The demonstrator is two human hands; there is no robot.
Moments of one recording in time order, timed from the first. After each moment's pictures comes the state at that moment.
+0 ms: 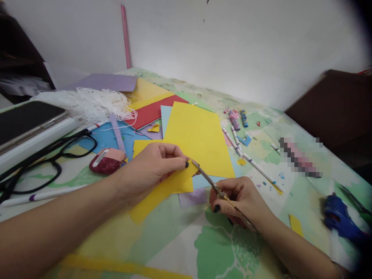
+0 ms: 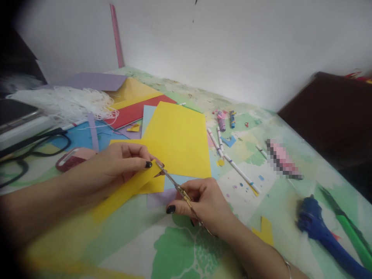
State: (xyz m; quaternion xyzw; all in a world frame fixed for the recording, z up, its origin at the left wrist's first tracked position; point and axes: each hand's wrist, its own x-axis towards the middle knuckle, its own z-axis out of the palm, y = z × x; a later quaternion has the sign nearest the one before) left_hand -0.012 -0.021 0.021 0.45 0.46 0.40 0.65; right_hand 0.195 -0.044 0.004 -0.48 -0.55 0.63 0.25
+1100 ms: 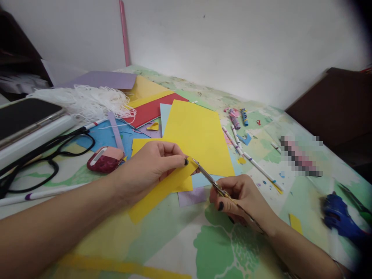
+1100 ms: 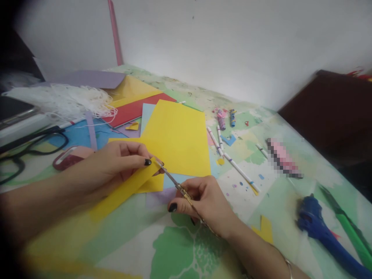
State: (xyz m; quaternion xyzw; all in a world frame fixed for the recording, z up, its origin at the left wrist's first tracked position) left_hand -0.013 -0.021 0.016 0.39 0.41 0.40 0.72; right_hand 0.200 -0.045 0.003 -0.45 -0.56 0.64 0.26
